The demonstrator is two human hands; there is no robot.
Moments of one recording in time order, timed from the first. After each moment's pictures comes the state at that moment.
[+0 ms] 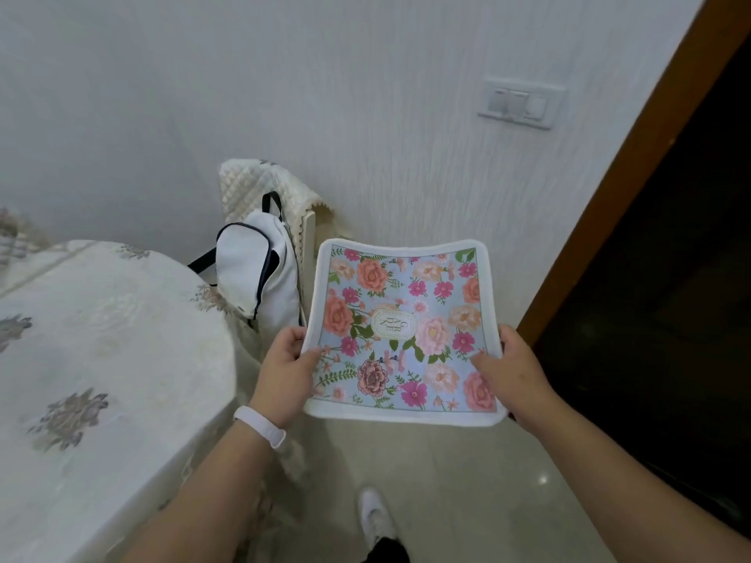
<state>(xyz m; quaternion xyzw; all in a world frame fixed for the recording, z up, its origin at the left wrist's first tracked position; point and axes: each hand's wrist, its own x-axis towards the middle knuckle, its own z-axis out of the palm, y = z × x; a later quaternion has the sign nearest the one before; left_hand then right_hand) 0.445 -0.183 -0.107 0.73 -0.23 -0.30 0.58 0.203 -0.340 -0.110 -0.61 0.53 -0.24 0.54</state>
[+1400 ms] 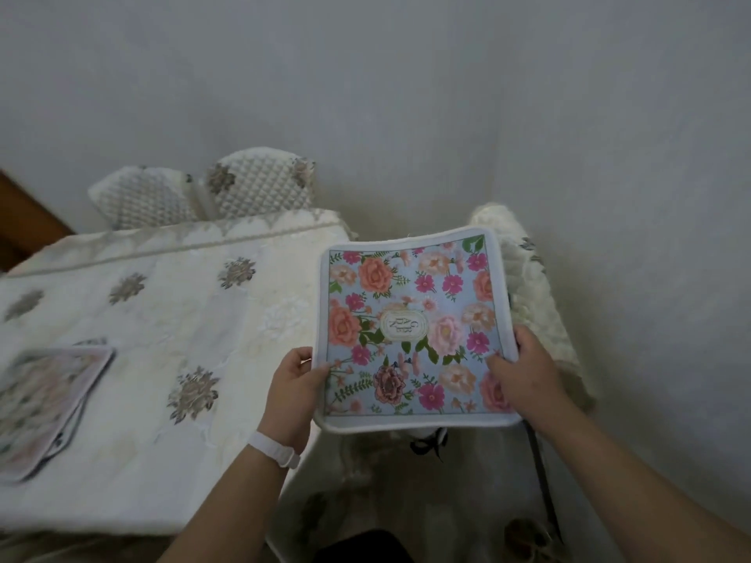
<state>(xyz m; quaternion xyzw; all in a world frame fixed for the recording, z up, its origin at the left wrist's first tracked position) 0.741 -0.354 -0.098 0.70 0.21 -0.04 0.69 0.744 -0.644 -0.127 -0.81 0.15 0.01 0.57</state>
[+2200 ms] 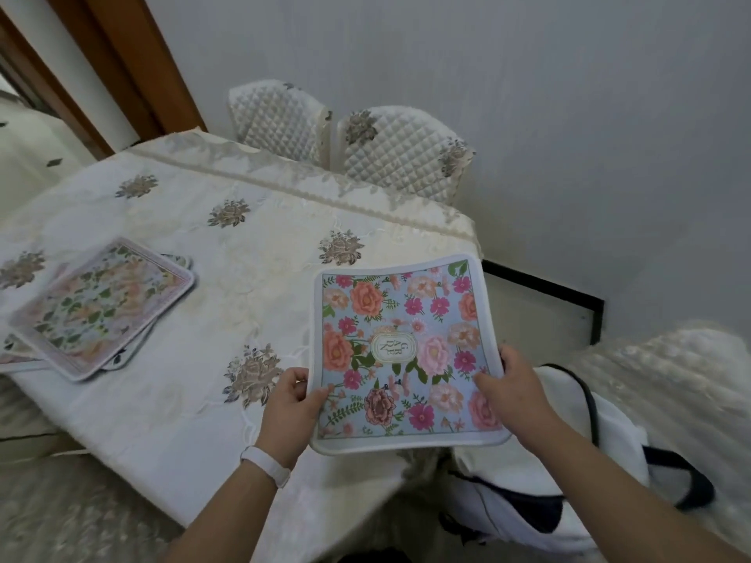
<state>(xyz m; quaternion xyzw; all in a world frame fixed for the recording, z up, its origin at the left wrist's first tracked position) 0.816 -0.193 -0.178 0.64 0.38 0.07 0.66 0.957 -0.453 -0.159 -0.84 0.00 0.21 0.50</state>
